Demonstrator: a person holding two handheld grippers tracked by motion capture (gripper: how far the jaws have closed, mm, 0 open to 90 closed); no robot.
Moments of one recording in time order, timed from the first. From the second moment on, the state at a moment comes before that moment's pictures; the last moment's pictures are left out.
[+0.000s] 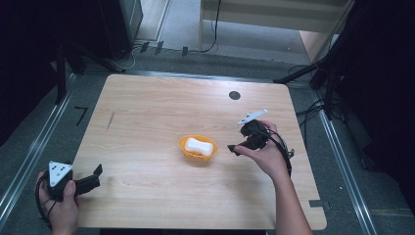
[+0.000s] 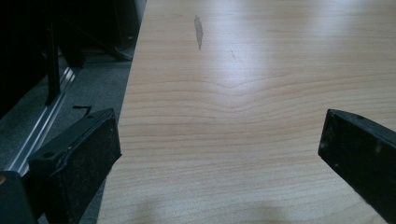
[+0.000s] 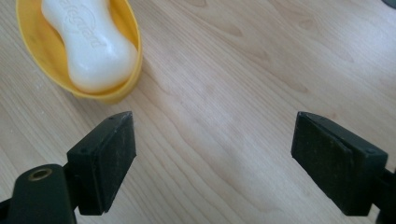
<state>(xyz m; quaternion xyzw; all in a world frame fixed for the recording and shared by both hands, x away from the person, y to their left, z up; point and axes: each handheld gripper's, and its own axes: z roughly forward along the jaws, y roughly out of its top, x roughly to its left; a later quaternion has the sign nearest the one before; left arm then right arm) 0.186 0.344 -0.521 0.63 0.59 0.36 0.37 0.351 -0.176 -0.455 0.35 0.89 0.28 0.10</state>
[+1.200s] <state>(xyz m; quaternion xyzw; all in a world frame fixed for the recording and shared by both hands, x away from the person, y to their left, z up) 0.186 0.343 -0.522 0.63 0.59 0.36 0.37 0.307 -0.259 -0.498 0.42 0.84 0.32 0.11</state>
